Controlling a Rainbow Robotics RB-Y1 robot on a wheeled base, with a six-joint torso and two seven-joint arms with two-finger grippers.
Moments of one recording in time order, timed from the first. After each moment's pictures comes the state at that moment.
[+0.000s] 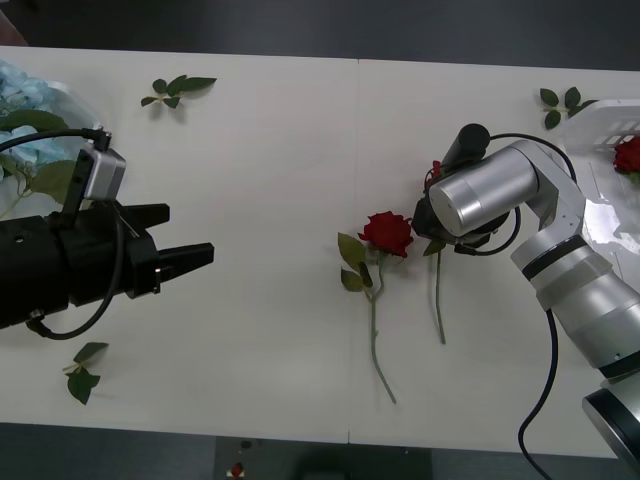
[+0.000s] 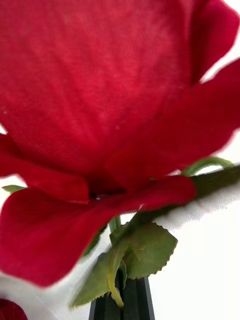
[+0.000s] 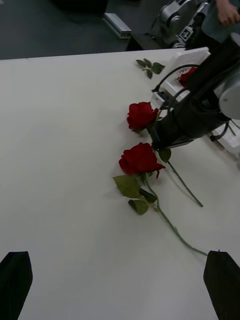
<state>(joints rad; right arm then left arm) -0.64 -0.37 0.37 -1.27 -0.28 1.30 0.81 0.11 0.98 -0.07 -2.26 1.46 0.66 -1.93</state>
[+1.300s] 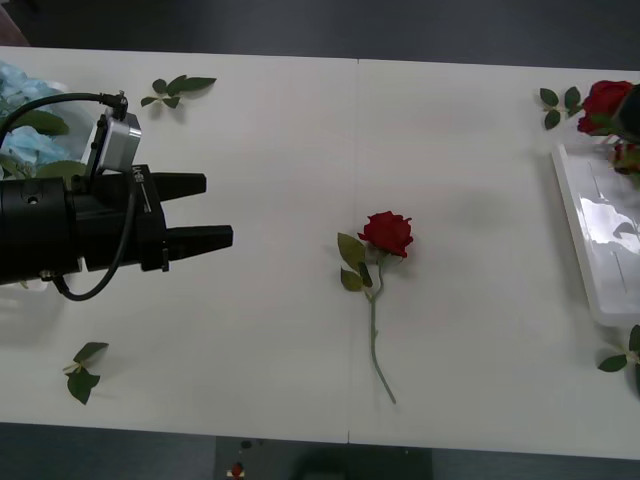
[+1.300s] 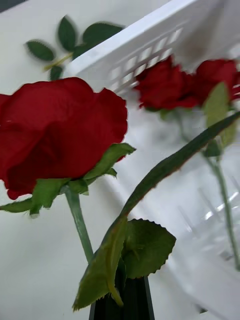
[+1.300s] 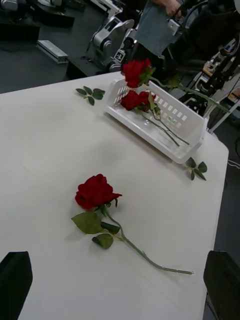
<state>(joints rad) -0.60 -0.84 -0.03 -1.75 -0.48 1.76 0.77 -0.09 0.83 -0.04 -2.06 1.80 0.93 -2.29</state>
